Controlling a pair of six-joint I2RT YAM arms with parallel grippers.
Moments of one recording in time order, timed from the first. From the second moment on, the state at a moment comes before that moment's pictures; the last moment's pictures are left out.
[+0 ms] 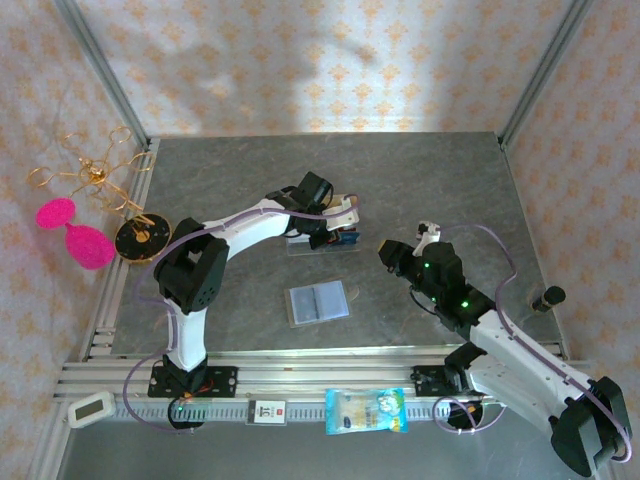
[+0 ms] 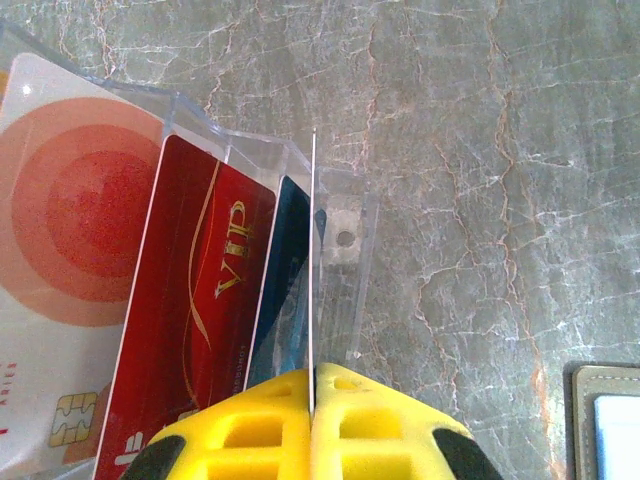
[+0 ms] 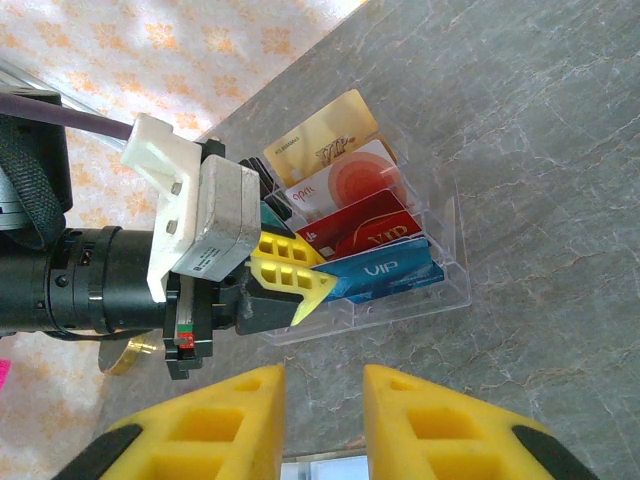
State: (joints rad) left arm -0.57 1.96 1.44 -0.52 0.31 0.61; right arm 0.55 0.79 0.43 -0.02 -0.02 0.83
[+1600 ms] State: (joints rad) left arm -0.57 0.63 0.19 0.27 0.08 -0.70; right arm 1.19 1.60 0.81 -0.11 0.26 0.61
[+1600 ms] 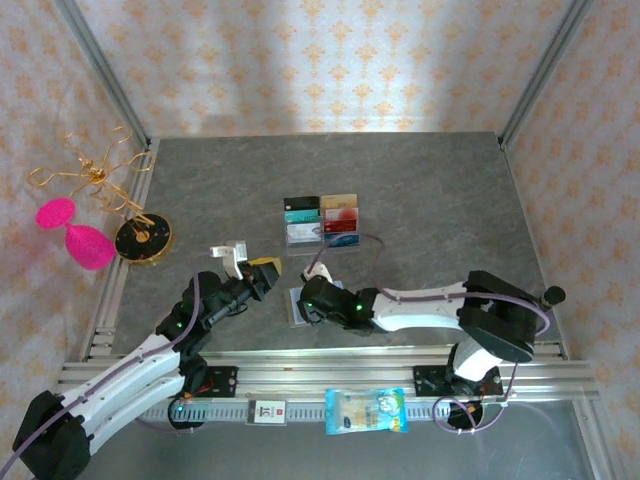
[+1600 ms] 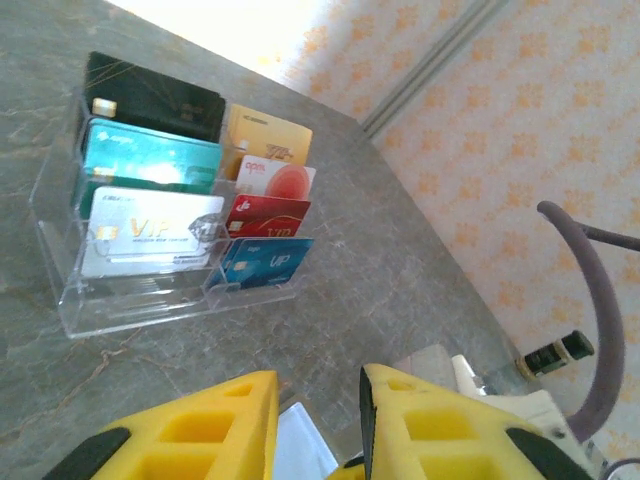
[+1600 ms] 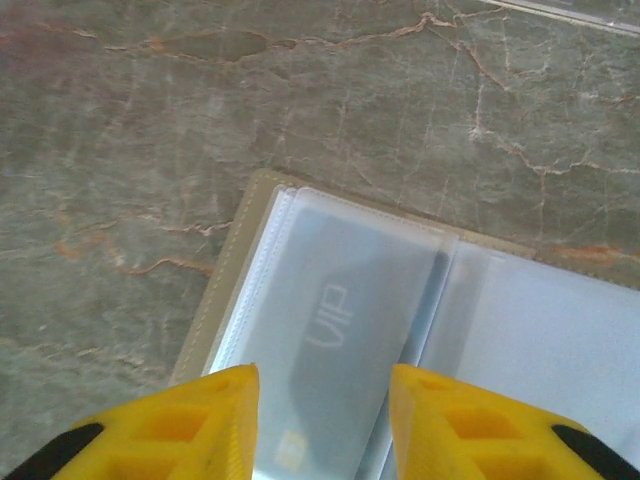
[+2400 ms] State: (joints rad) left arm -0.57 0.56 0.12 0.19 0.07 -0.73; right arm 1.23 1.81 0.97 -0.19 0.41 0.64
